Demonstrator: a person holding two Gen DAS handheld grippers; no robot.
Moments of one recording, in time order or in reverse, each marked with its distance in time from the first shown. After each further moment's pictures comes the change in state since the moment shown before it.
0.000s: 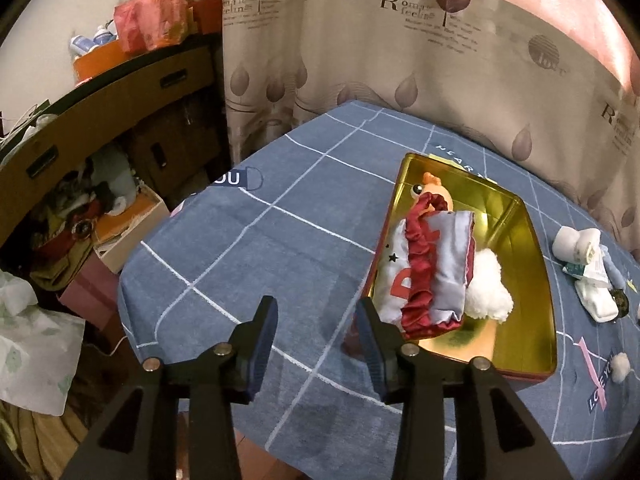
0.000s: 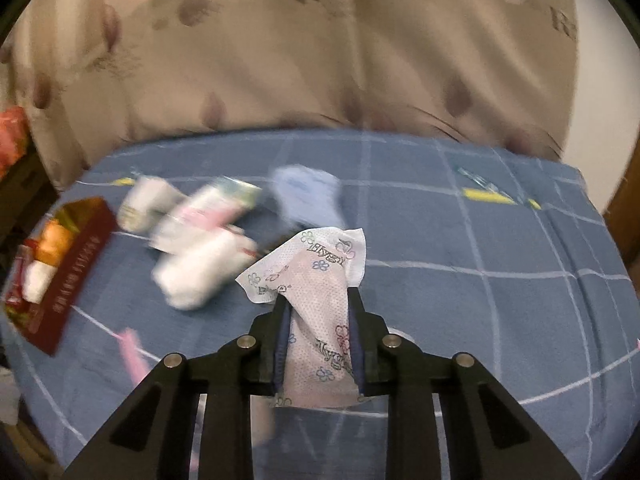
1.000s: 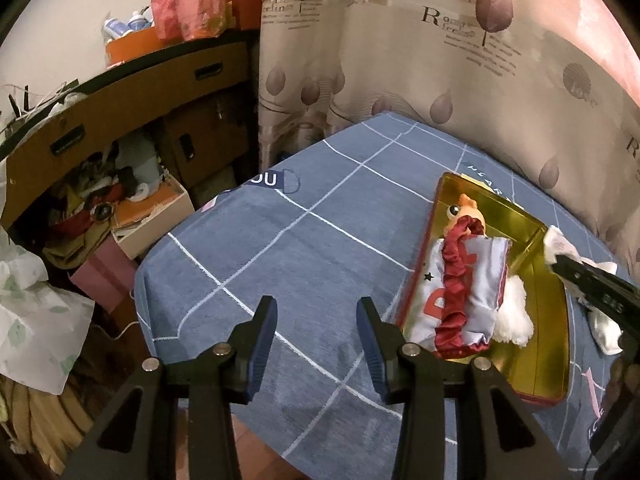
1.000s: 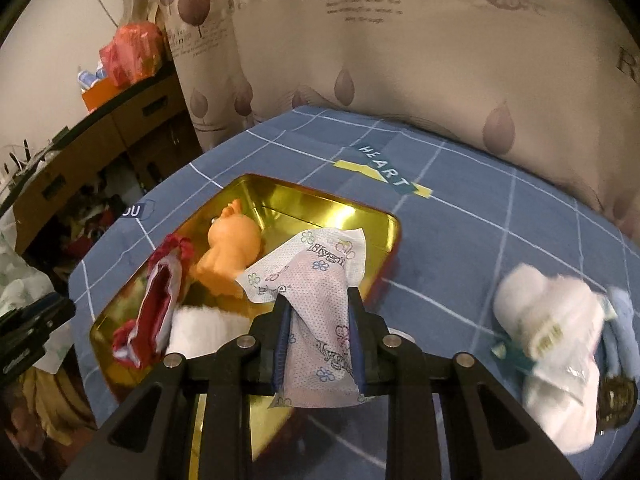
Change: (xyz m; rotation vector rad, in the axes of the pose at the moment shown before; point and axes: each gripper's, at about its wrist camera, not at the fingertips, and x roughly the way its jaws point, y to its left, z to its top) left arm 0.000 0.022 0.003 -0.100 -0.018 0.062; right arm 0.068 0.297 0.038 -0.335 0.083 0.362
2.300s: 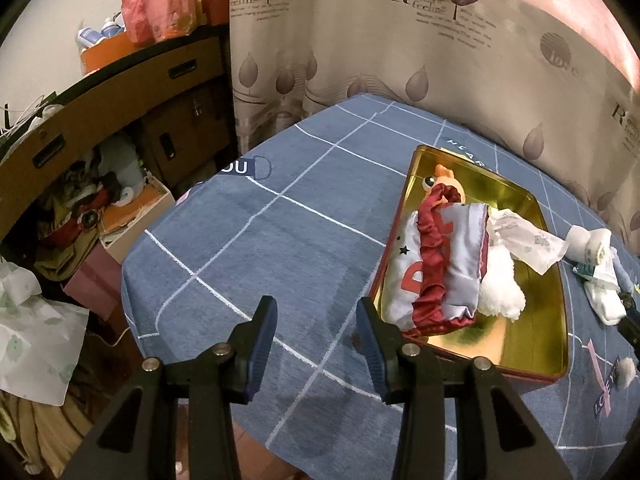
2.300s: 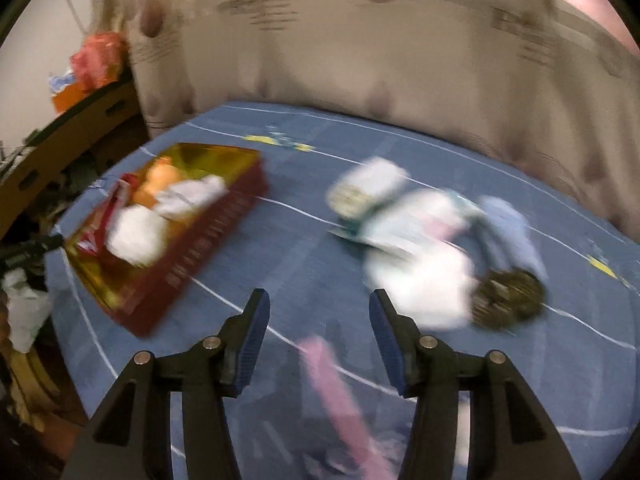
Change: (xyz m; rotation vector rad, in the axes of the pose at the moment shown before) left arm 0.003 -0.020 -0.012 0.089 0.036 -0.035; right arm -0.102 -0.086 -0.100 0.072 -0.016 -0.196
